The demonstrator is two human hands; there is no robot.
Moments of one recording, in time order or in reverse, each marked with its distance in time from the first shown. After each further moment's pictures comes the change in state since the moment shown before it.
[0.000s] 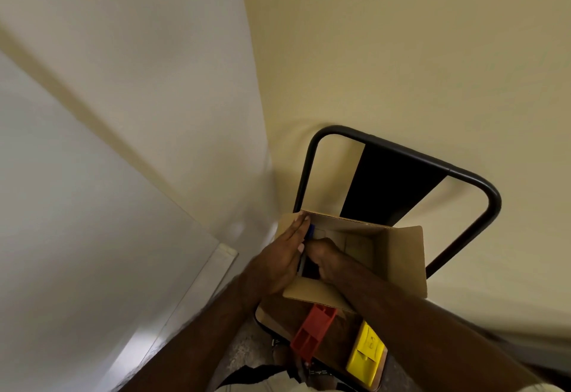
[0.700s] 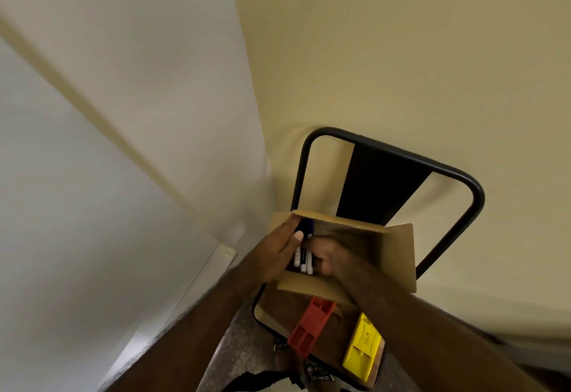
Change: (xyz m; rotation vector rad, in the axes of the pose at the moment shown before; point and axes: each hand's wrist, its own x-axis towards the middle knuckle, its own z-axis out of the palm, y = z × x) left_hand 0.001 0.011 -0.012 -0.217 0.014 -0.161; right_hand -0.023 -0.007 -0.022 0.067 -0.221 -0.019
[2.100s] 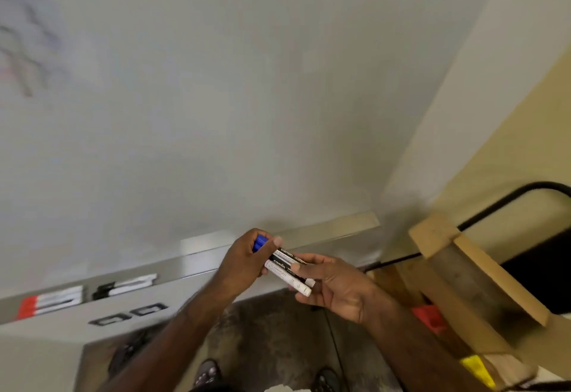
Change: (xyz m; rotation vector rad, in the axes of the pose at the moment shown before) left_hand -0.405 -0.014 0.014 -0.501 0.994 -0.560; right_hand -0.214 0.154 0.176 -0.522 -0.722 0.007
